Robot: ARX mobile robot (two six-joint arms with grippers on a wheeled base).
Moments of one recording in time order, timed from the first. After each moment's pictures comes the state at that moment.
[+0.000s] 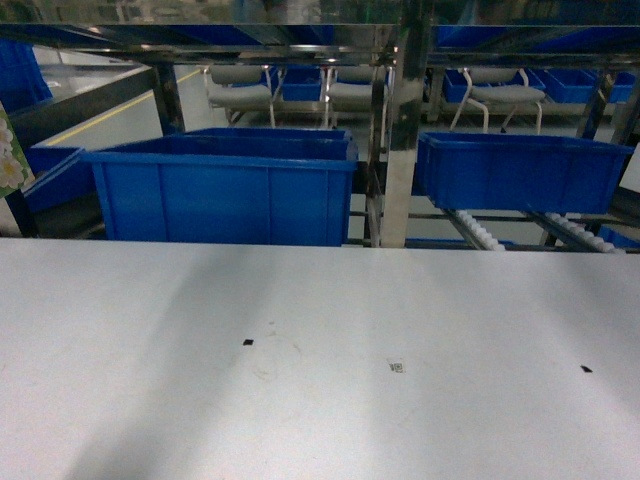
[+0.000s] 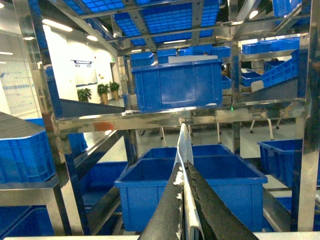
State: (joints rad) left arm -0.19 0.92 0.31 0.88 -0.23 0.16; right arm -0.12 0.88 0.32 0.62 -0.39 0.06
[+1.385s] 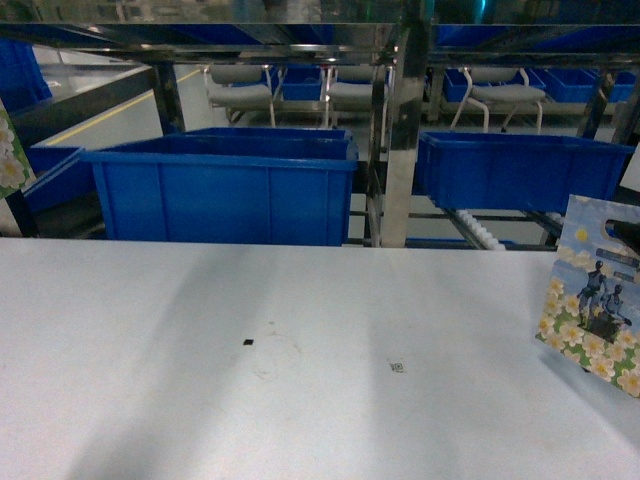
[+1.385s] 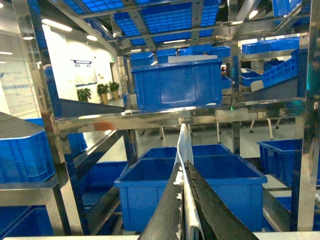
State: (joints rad) left arm -0.19 0.92 0.31 0.88 -0.23 0.16; right arm -0.14 1.96 0.75 0.88 -0.46 -0.20
